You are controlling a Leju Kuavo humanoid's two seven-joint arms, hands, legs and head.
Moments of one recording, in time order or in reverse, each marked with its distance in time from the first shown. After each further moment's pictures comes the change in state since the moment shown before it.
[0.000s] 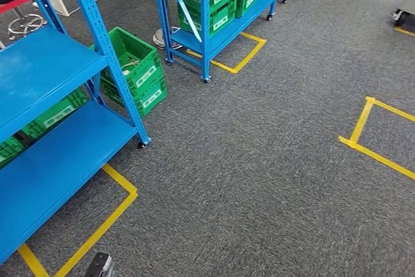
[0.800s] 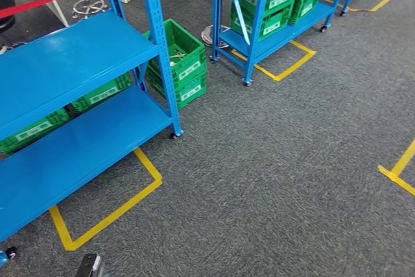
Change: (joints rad) left arm -0.010 0.011 0.061 0.000 0.094 -0.054 0.056; right arm -0.001 -0.001 0.018 0.000 0.024 0.001 -0.003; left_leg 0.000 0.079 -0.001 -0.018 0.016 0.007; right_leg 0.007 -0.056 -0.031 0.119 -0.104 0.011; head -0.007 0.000
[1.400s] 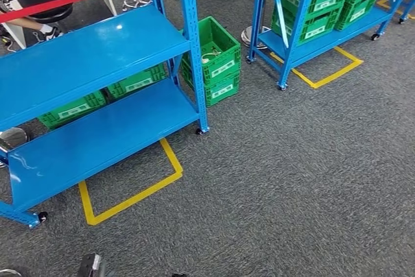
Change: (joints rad) left arm -0.007 -0.015 0.063 0.000 0.062 -0.028 -0.026; right arm 0.005 -0.004 0.005 0.001 -0.013 0.004 0.021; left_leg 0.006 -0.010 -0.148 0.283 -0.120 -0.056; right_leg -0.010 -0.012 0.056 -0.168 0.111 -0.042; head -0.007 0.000
